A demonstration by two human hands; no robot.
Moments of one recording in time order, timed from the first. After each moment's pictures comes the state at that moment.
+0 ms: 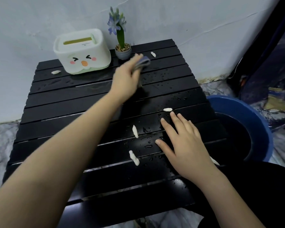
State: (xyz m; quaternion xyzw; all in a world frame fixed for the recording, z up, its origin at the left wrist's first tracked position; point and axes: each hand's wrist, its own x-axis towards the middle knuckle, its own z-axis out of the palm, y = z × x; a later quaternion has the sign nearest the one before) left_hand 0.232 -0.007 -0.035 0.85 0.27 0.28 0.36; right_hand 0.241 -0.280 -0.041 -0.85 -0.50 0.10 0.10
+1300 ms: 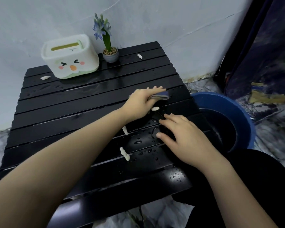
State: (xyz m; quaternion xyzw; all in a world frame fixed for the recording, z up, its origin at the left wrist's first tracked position) left_hand 0.235 -0.087 -0.055 0.91 0.10 0.11 0.40; right_hand 0.265 -0.301 -0.008 -0.84 -0.50 0.15 0.15
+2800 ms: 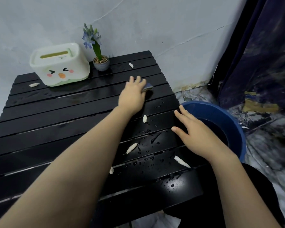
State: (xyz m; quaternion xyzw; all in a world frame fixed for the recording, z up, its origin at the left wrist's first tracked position) left_hand 0.296 -0.075 -0.052 0.95 0.27 0.09 0.15; right_hand 0.345 -0.320 -0.022 -0.86 -0.41 0.22 0.18
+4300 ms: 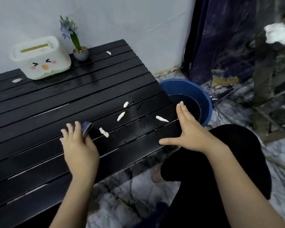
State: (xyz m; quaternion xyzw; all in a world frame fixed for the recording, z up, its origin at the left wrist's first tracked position) left_hand 0.046 -0.191 -0.057 0.81 0.50 0.21 0.21; right_hand 0.260 -0.422 -0.017 -0.88 -0.34 0.27 0.17
